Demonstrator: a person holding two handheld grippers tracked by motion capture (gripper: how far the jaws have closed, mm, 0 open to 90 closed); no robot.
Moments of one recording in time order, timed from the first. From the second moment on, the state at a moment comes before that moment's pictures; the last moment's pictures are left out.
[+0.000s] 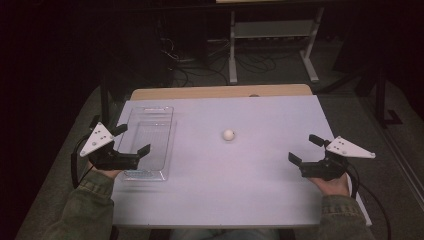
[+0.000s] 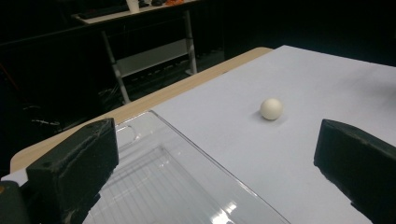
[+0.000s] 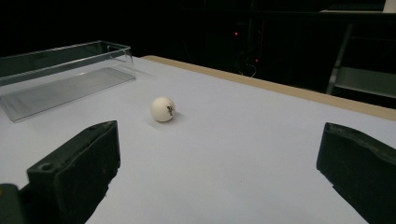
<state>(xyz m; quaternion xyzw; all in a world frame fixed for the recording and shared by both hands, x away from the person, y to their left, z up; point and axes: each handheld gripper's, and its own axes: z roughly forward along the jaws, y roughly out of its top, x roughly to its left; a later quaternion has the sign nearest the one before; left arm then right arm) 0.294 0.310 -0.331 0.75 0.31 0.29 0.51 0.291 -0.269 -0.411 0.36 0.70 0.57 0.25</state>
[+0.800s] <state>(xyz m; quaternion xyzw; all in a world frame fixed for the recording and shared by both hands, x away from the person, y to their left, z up) 0.315 0.287 -0.301 0.77 0.28 0.26 0.52 0.291 -0.268 -0.411 0.36 0.70 0.57 0.24</state>
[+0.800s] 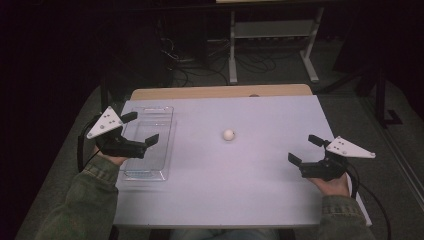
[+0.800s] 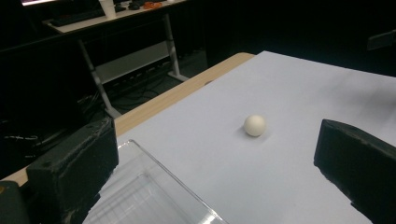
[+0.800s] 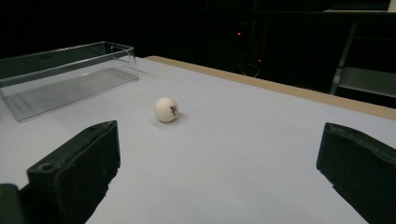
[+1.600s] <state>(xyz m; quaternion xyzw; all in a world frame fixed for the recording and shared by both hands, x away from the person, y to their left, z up) 0.334 0.266 -0.288 0.79 0.26 0.25 0.50 0.291 -0.268 -0.411 0.36 0.70 0.57 0.24</state>
